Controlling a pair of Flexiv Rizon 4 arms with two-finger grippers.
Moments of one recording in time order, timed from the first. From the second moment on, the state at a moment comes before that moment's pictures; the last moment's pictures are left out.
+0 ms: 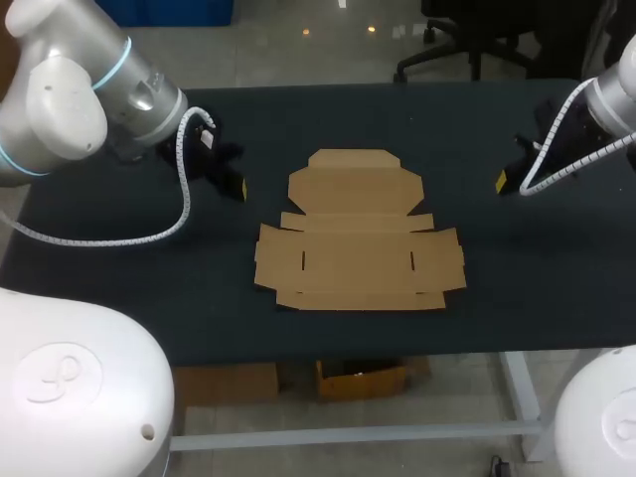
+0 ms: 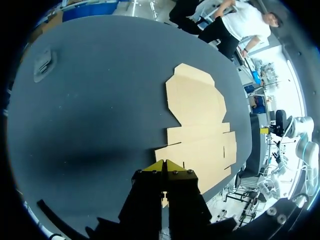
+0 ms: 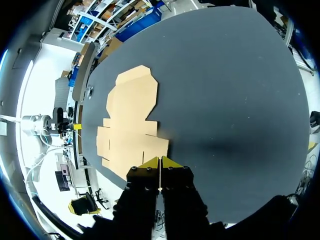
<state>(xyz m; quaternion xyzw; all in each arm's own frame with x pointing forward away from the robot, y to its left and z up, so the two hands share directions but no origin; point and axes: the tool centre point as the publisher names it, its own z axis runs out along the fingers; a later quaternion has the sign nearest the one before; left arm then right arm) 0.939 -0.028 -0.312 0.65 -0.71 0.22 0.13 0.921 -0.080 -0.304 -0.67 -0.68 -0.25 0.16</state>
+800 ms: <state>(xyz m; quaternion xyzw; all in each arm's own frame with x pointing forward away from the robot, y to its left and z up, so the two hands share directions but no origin) 0.955 -0.038 -0.328 0.64 -0.72 0.25 0.10 0.921 -0.071 -0.315 -0.67 -0.68 -0.26 0.15</state>
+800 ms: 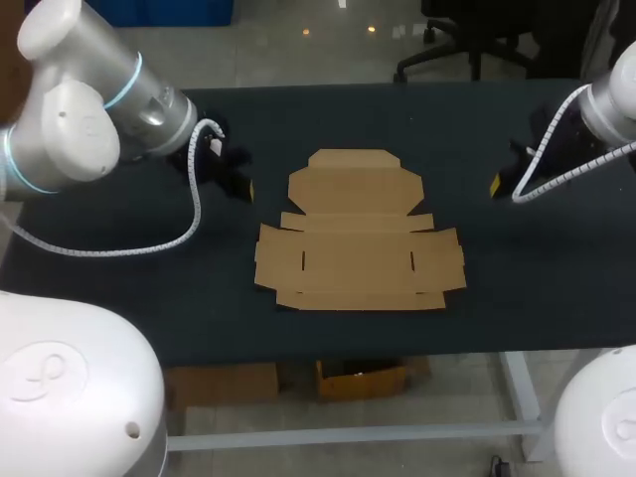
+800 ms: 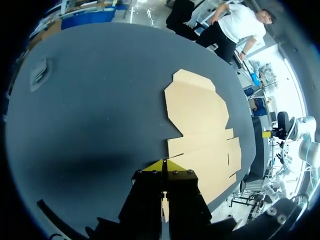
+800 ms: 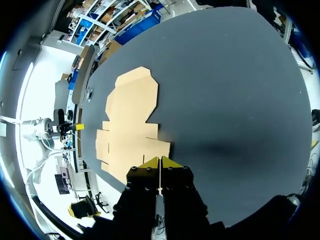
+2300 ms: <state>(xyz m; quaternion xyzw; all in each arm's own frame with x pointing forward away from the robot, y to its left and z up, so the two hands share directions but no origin) 0.960 -0.054 -0.350 0.61 -0.73 0.27 0.13 0.943 -0.047 -0.361 -0.64 -0.69 -0.30 0.18</state>
